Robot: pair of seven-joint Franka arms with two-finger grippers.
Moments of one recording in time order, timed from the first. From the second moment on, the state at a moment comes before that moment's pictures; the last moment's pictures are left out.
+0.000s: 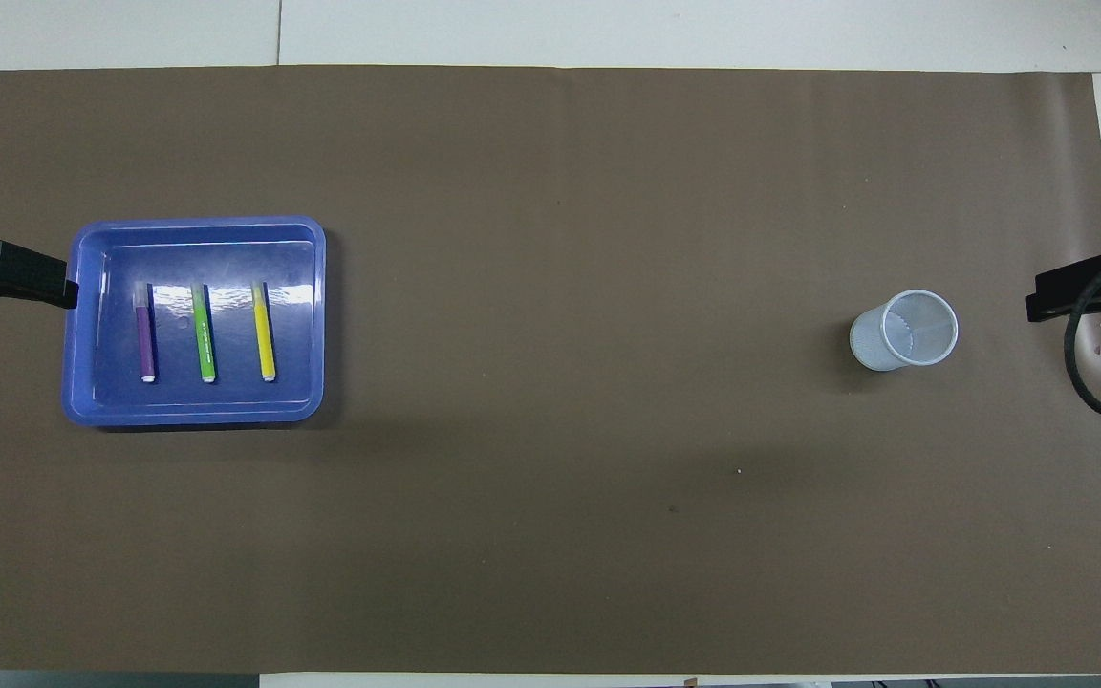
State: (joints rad) left arm -0.03 0.00 -0.02 -1.57 -0.02 1.53 0.02; right arm 0.00 -0.05 -0.03 -1.60 -0.02 1.51 0.03
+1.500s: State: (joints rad) left arm -0.05 -0.02 -0.03 -1.71 -0.01 1.71 0.02; right arm 0.00 -0.06 -0.03 -1.64 0.27 1.52 0.12
